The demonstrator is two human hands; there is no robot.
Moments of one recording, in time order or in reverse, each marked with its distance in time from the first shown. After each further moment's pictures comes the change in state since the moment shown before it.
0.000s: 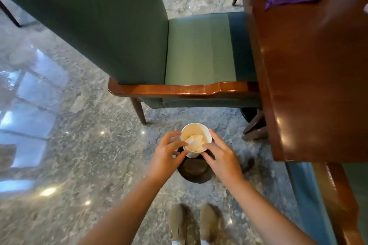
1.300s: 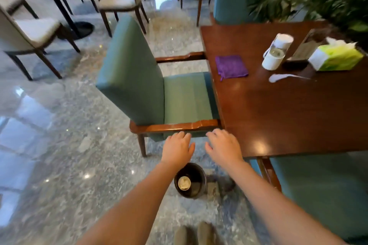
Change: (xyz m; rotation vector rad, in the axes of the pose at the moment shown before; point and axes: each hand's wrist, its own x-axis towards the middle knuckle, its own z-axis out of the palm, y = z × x) left_hand 0.018 0.212 -0.139 0.535 -0.059 0.149; right_hand -0.009 -0.177 -0.220 -0.503 0.044 0.022
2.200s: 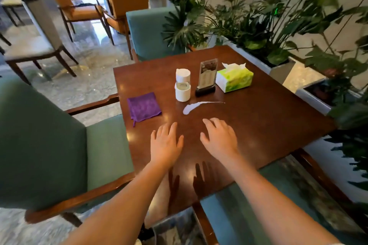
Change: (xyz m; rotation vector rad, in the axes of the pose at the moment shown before) left_hand 0.223 0.239 0.054 -0.013 0.073 0.135; right_hand 0.031 0.295 -0.118 -0.014 0.210 0.376
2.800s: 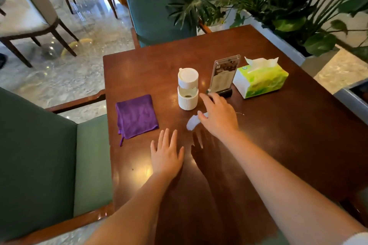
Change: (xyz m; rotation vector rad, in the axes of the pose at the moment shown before) left_hand 0.120 -0.035 0.114 0.043 -0.227 -0.188; right_hand 0.213 0.041 0.067 0.059 -0.074 -0.077
